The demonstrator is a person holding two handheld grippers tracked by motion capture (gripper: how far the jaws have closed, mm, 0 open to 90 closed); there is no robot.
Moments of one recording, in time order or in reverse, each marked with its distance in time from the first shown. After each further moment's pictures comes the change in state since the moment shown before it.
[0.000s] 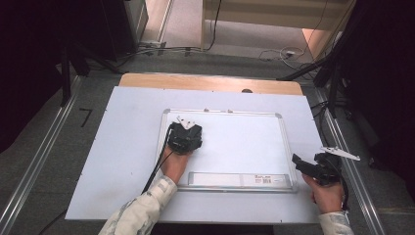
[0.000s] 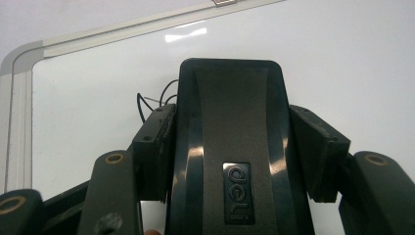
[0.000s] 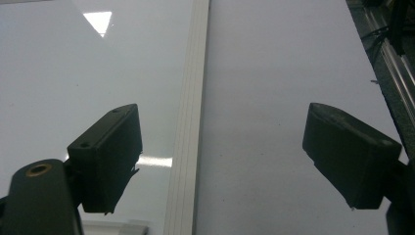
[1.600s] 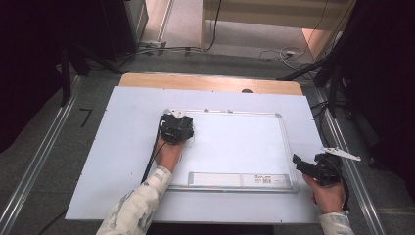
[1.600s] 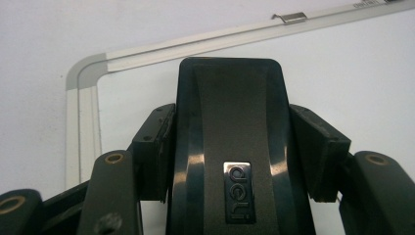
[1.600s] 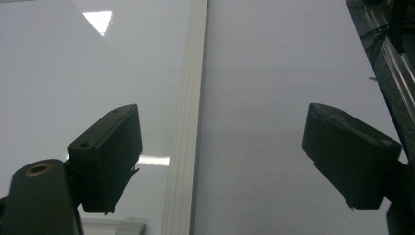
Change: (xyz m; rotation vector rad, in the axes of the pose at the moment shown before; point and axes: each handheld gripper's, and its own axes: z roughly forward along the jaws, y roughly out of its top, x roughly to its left) left arm 0.030 0.010 0.009 0.006 0.054 -0.033; right arm -0.001 -0.001 0.000 0.007 0.002 0.004
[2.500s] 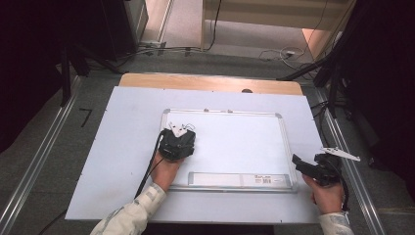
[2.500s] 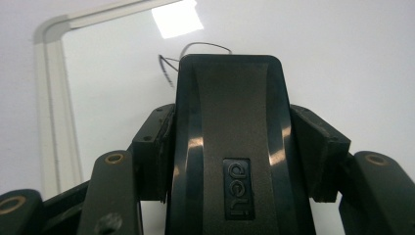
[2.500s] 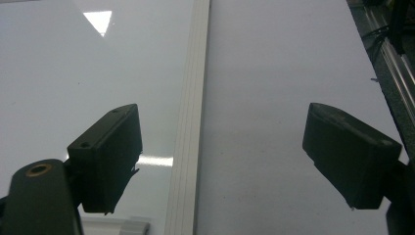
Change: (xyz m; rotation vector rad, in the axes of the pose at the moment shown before) left arm -0.007 -0.031 -0.032 0.000 -0.056 0.056; right arm 0.002 -0.001 -0.002 -0.004 -0.001 -0.004
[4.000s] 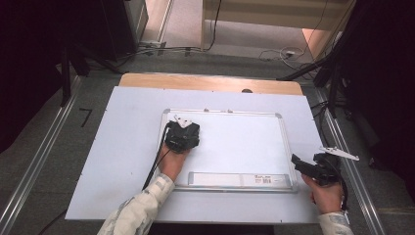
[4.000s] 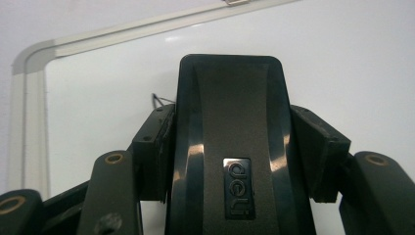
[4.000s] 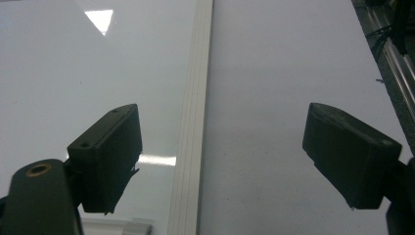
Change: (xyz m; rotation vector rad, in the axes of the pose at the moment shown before) left arm -0.002 0.021 0.024 -0.006 0.009 -0.038; right arm 0.001 0.000 0.002 0.003 0.002 -0.002
